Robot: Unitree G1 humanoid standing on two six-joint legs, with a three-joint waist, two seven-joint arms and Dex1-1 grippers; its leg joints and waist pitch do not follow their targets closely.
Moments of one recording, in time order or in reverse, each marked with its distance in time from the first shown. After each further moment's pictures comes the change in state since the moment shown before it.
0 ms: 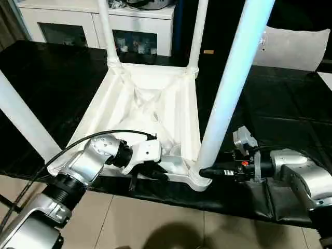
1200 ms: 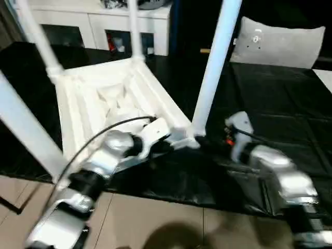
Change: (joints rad) left arm -0.053 -0.130 0.102 0.170 0.053 0.001 0.278; right arm -0.029 0.122 -0.108 0.073 -0.147 -0.099 -0.394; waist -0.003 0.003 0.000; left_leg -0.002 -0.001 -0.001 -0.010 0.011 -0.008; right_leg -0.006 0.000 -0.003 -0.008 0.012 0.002
